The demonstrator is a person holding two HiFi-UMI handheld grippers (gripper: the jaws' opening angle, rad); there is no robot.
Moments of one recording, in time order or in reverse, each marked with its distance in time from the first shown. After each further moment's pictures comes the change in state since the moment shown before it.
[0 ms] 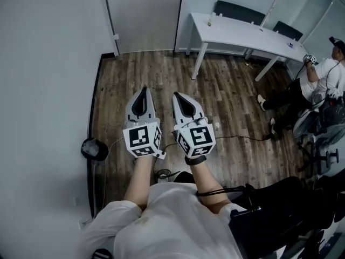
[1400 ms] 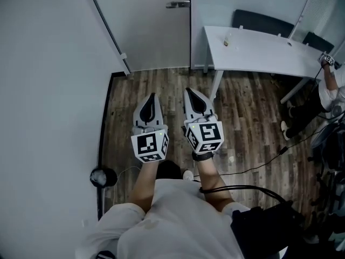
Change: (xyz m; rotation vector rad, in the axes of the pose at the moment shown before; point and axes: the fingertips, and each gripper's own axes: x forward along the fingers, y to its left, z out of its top) left arm 0.437 -0.042 -0.065 0.151 0.023 0.031; right arm 0.315 -0.367 0.000 0.103 -0.081 -0.001
